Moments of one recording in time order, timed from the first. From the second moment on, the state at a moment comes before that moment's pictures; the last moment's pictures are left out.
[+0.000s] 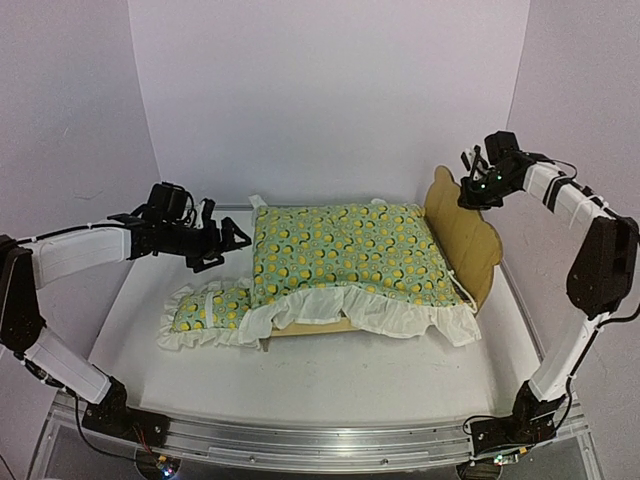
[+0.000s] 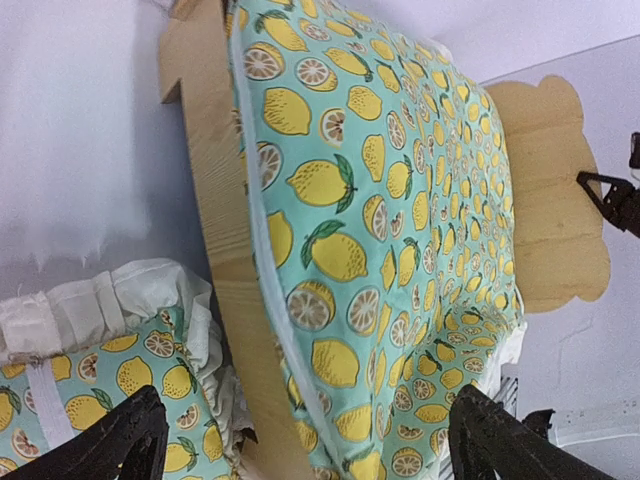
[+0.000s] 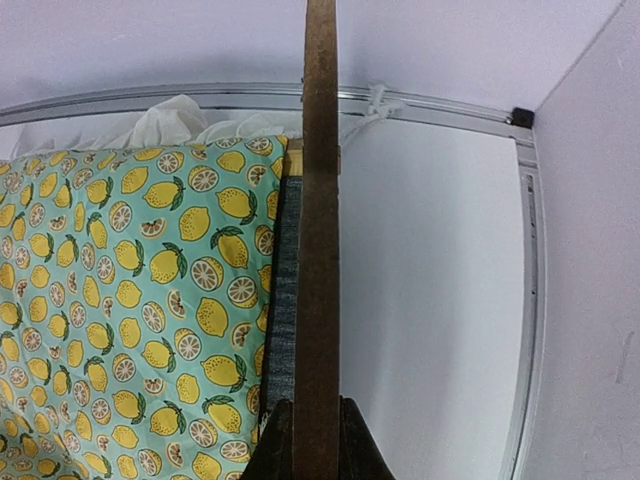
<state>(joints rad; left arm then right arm) -0.40 1.44 1.02 -0.25 0.42 -0.66 0.10 1.76 1.65 -0.73 -0.09 0.01</state>
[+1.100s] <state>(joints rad) -0.59 1.38 0.97 -0.41 0.24 -0.62 0.65 1.46 1.27 -1.15 0.26 0.26</state>
